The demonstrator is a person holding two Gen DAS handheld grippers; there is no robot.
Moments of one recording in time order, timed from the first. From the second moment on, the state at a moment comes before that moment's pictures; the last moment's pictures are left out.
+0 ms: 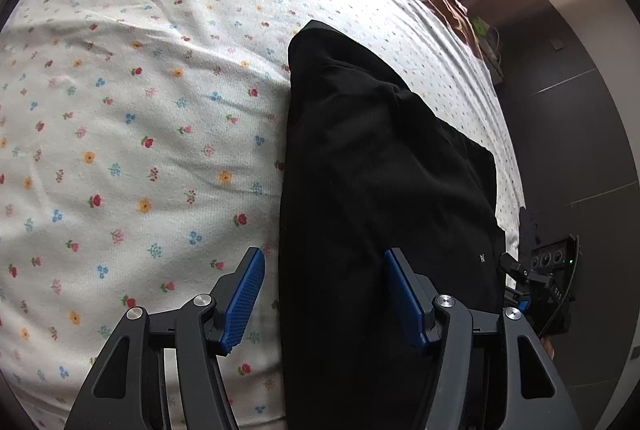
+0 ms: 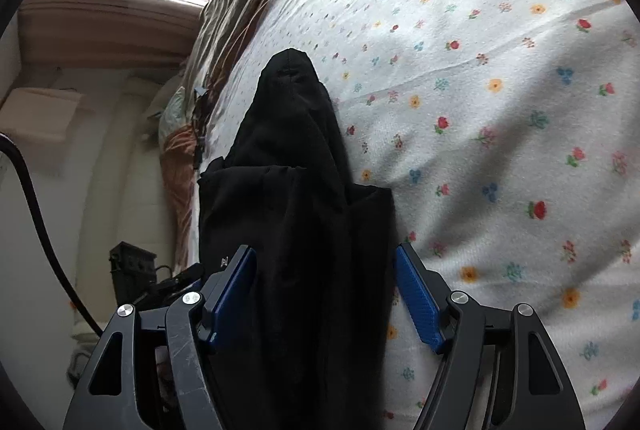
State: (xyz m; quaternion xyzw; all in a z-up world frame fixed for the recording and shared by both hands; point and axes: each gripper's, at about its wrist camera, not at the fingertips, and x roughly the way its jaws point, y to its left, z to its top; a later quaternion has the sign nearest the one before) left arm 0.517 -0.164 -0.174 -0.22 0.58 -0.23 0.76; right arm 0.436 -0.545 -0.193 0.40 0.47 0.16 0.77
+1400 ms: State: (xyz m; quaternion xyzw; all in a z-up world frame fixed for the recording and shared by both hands) left arm 0.450 -0.100 -0.068 -0.29 0.44 -0.29 0.80; right arm 0.399 -0.440 -0.019 0.28 0.38 0.27 0.84
